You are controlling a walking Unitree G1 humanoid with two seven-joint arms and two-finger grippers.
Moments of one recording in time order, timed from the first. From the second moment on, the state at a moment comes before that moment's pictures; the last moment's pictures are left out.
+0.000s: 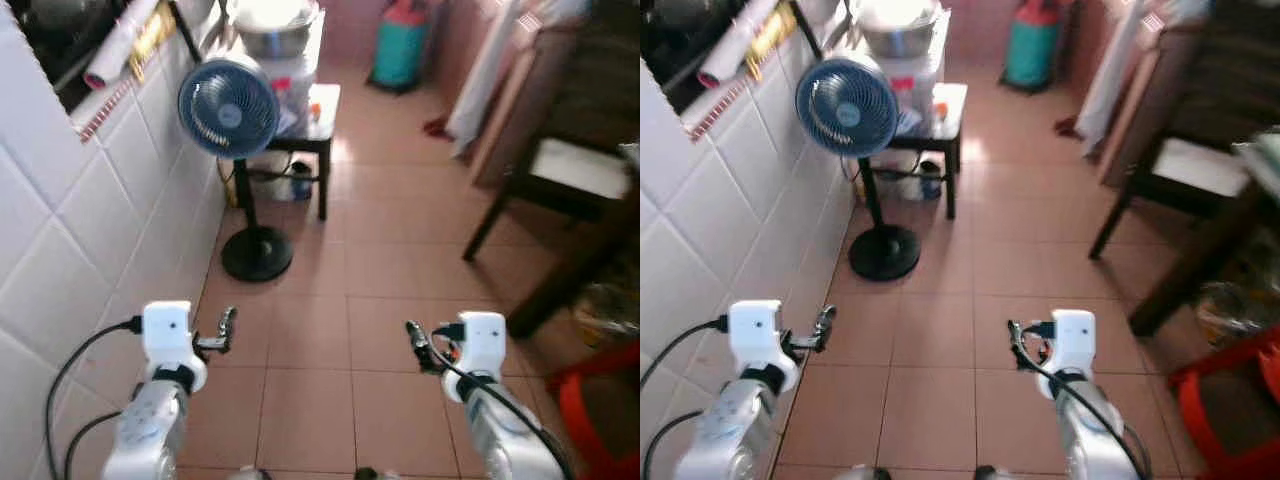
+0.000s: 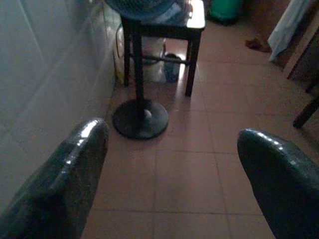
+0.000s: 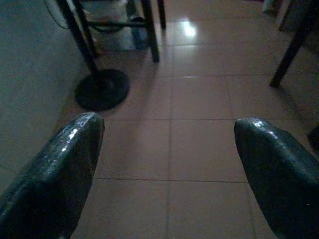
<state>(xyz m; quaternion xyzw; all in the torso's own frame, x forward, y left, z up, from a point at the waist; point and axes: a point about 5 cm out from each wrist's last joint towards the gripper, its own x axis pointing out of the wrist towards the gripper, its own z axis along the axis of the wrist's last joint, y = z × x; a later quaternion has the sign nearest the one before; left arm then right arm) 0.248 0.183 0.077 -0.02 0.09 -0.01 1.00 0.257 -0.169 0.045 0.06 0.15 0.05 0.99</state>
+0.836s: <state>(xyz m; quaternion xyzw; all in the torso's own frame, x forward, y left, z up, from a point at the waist) 0.249 0.194 0.066 -0.02 0.10 0.01 0.99 0.259 -0.169 0.047 0.06 0.15 0.05 0.99</state>
